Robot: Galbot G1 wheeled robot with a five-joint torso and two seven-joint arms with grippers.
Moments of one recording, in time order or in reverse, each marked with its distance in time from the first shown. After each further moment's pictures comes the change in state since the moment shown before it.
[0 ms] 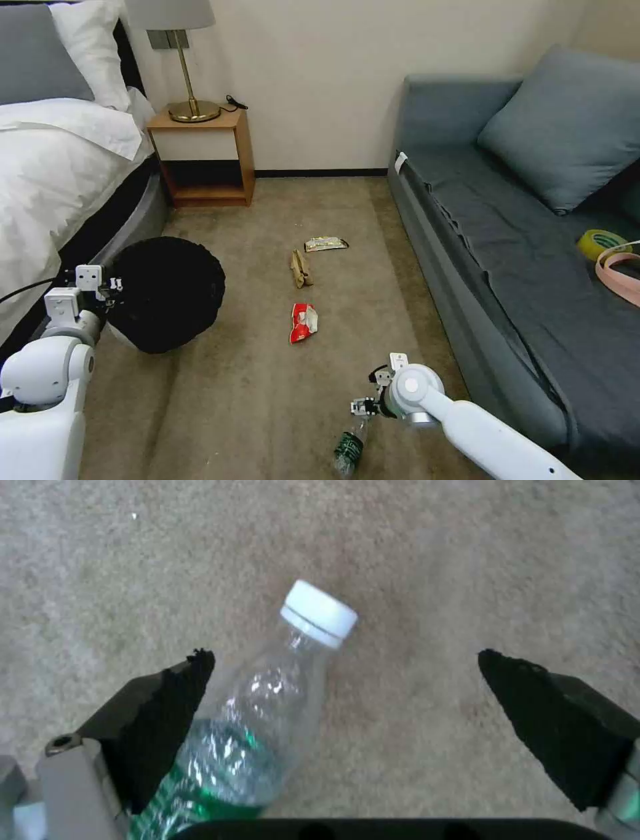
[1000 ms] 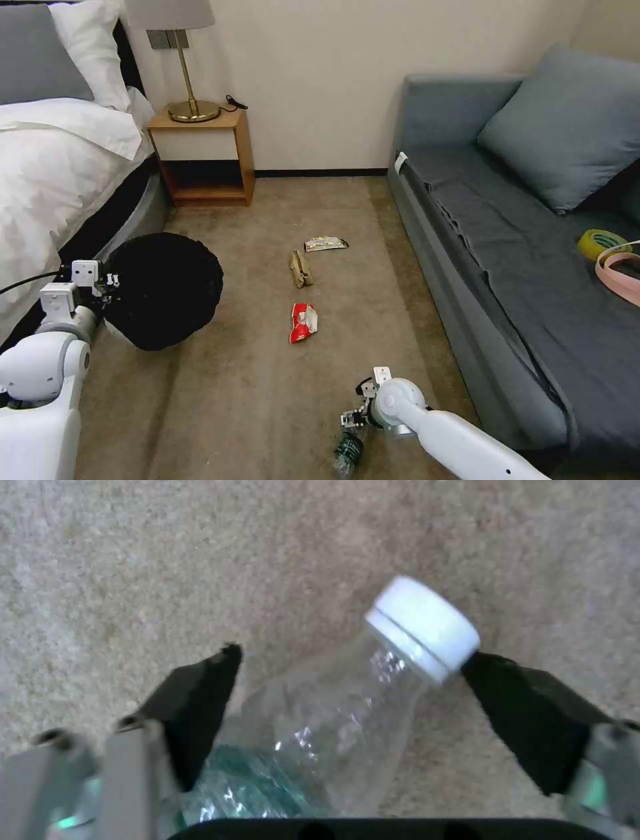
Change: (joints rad) left arm -0.009 0.026 -0.008 0.006 -0.020 0.004 -0.003; right arm 0.002 0.063 -0.048 -0.137 -0.178 0.001 -0.217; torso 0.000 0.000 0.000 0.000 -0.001
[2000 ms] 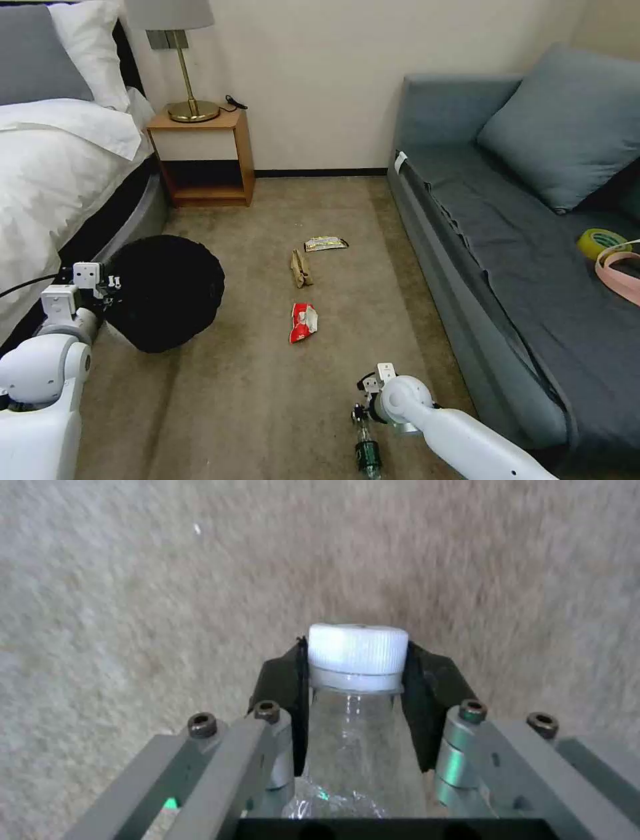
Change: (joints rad) left arm 0.018 -0.004 -0.003 -0.010 -0.006 -0.003 -0.001; right arm 0.021 -0.013 0.013 0.016 -0.060 0.001 -0.087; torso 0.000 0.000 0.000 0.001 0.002
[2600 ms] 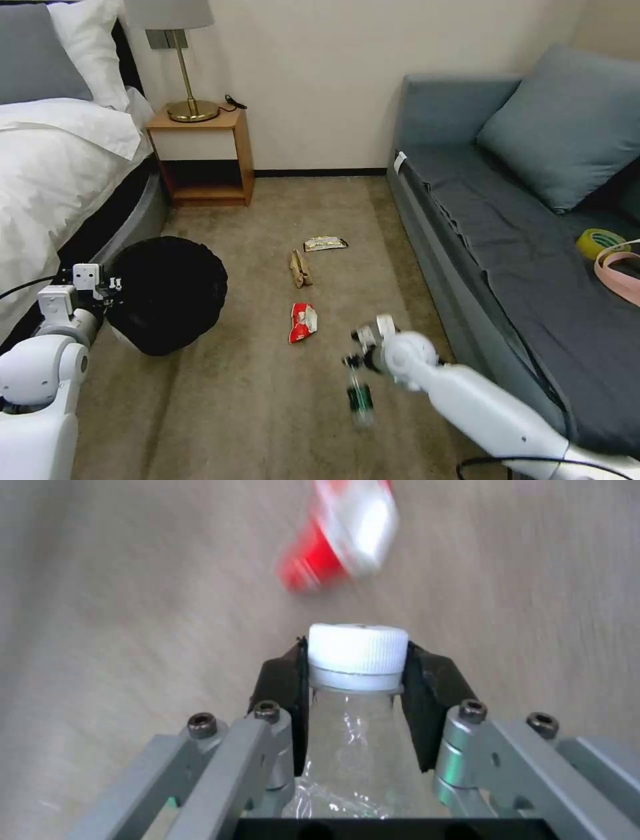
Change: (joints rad) left arm 0.012 0.016 0.000 -0.030 -0.099 0.057 -0.014; right arm 0.208 -0.030 0.064 0.218 -0.055 -0.001 -0.102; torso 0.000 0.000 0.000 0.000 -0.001
